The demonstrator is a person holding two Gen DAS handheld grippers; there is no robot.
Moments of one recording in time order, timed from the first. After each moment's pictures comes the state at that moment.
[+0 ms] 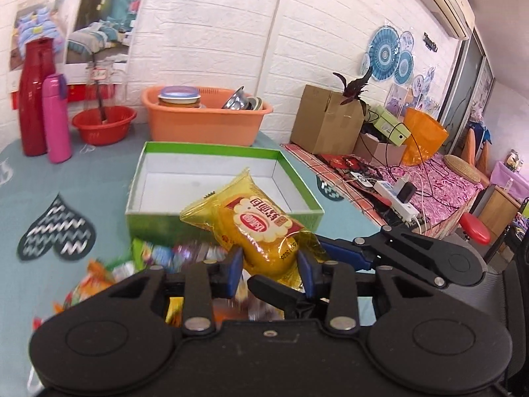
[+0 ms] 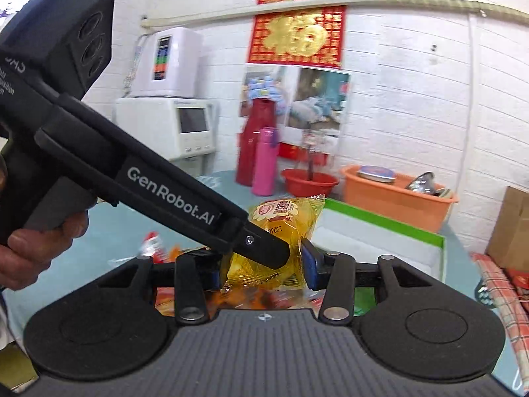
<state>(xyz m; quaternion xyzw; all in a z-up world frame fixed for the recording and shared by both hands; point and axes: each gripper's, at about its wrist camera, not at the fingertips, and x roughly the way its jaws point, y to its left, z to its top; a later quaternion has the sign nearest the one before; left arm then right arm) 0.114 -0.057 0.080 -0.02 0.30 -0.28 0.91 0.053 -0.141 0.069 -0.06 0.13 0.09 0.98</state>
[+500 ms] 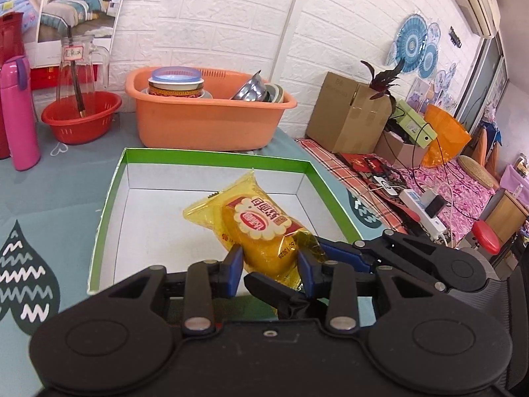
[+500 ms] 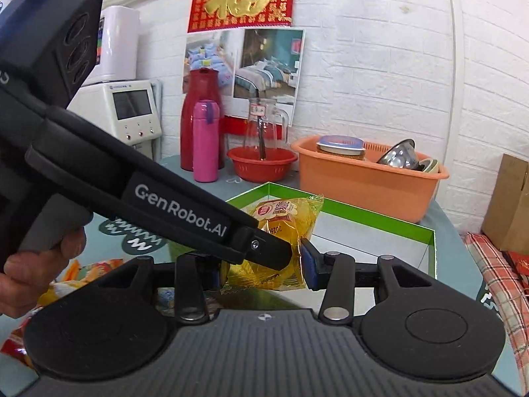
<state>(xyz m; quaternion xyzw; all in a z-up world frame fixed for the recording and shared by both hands) 0.247 -0.080 0.056 -0.03 0.34 -0.27 0.90 0.167 -0.191 0.036 -0.03 0.18 0.06 0.98</state>
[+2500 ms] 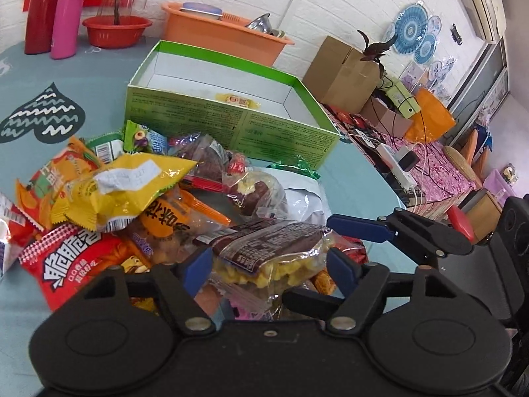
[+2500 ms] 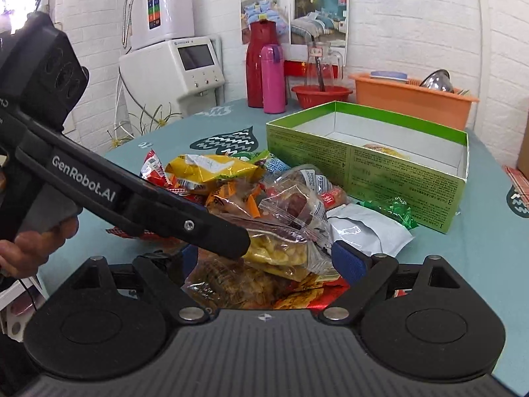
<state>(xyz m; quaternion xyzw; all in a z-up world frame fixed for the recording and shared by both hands) 0.098 -0.034 0.008 -0.09 0.40 -0.27 0.87 0.043 -0.167 0.012 0.01 0.27 0.16 0.95</state>
